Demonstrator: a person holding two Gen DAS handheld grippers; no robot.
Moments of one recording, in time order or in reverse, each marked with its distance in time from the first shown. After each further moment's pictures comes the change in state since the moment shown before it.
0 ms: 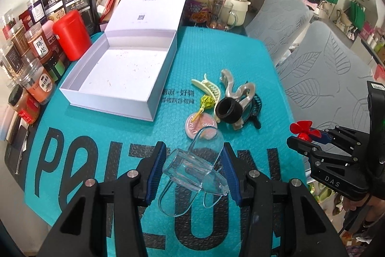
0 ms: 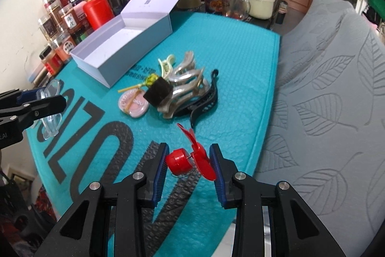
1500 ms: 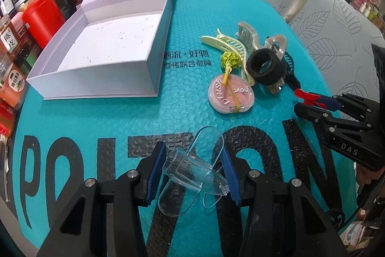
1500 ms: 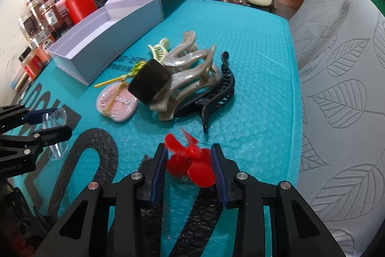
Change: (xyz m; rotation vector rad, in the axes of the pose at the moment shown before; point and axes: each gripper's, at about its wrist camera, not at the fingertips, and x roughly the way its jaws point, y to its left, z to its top) left arm 0.082 0.033 -0.026 0.129 0.117 -0.044; right arm 0.074 0.016 -0.007 0.051 -0.009 -0.045
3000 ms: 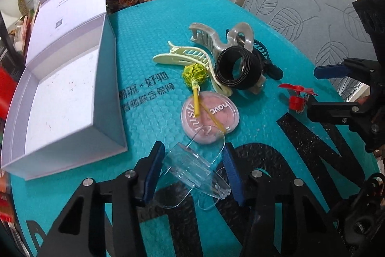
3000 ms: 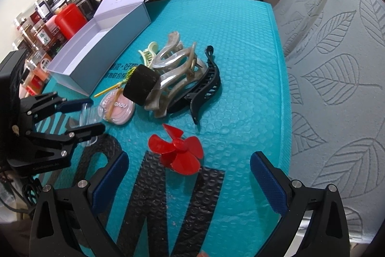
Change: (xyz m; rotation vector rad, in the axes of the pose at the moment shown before) left arm 0.048 -0.012 0.041 0.358 -0.036 -0.124; right arm -0.010 -0.014 -0.003 0.139 0.032 0.032
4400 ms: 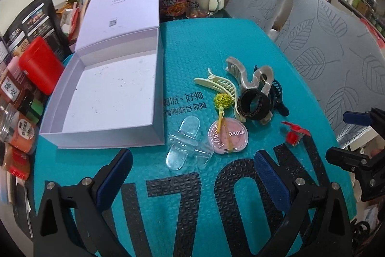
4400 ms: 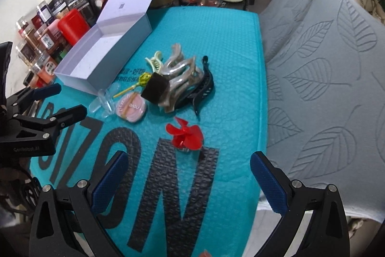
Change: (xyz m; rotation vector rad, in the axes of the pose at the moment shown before) left arm -0.052 0.006 0.012 -0.203 -0.039 0.135; right arm -0.049 0.015 -0.001 0.018 0.013 -0.050
